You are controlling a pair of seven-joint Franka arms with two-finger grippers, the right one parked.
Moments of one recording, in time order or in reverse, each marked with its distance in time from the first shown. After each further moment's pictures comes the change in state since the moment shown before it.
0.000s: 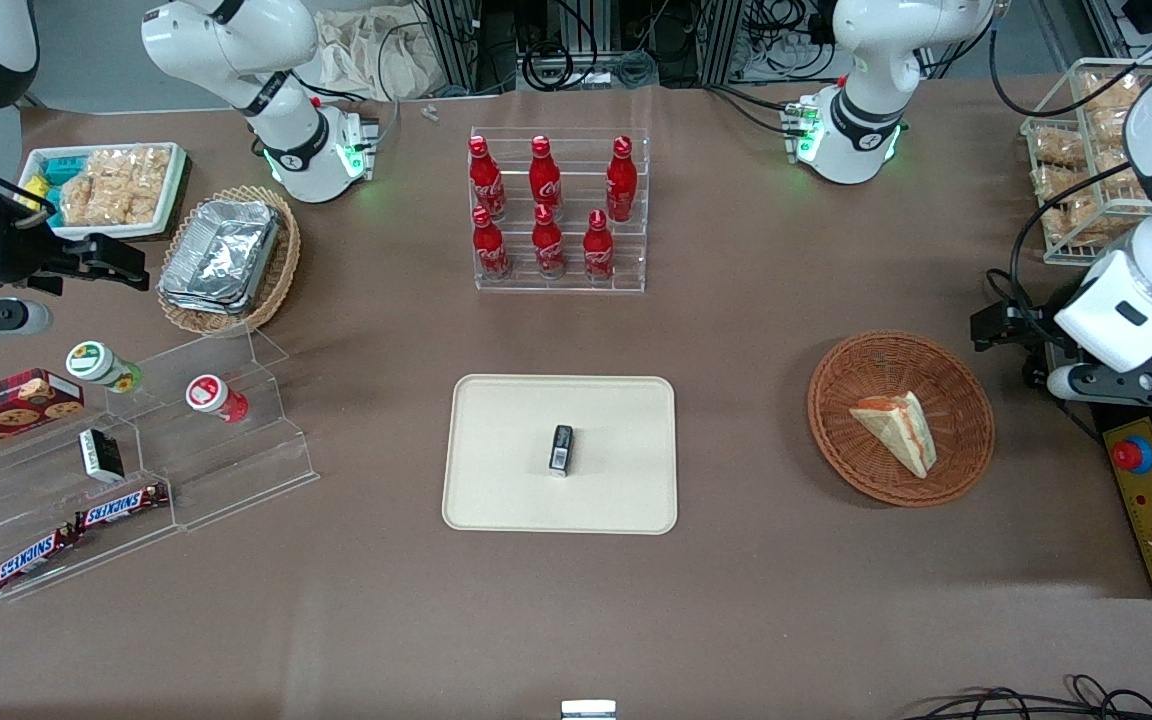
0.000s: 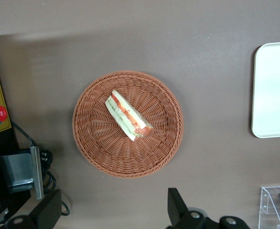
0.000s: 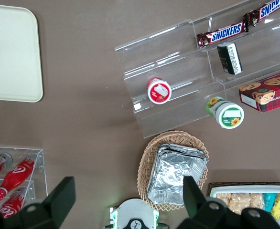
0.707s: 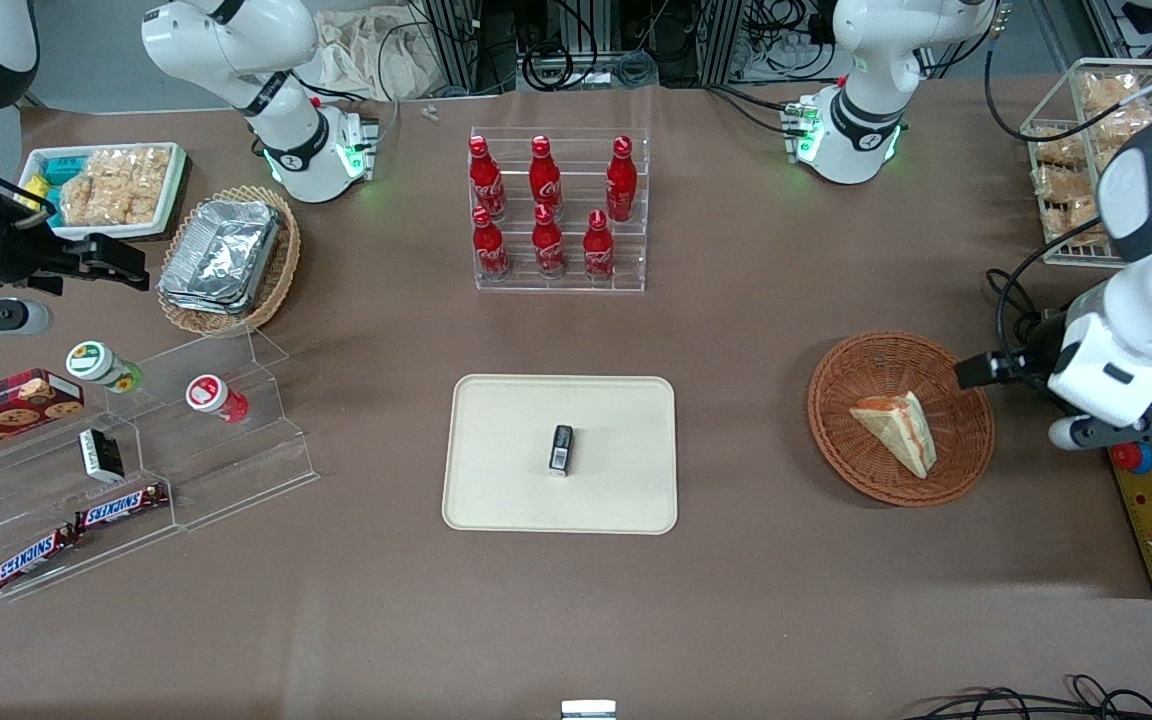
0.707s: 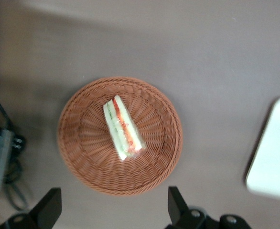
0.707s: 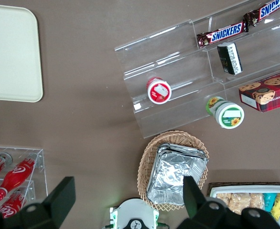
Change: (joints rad) arm 0.000 0.065 0.003 -0.114 0.011 0.200 -0.374
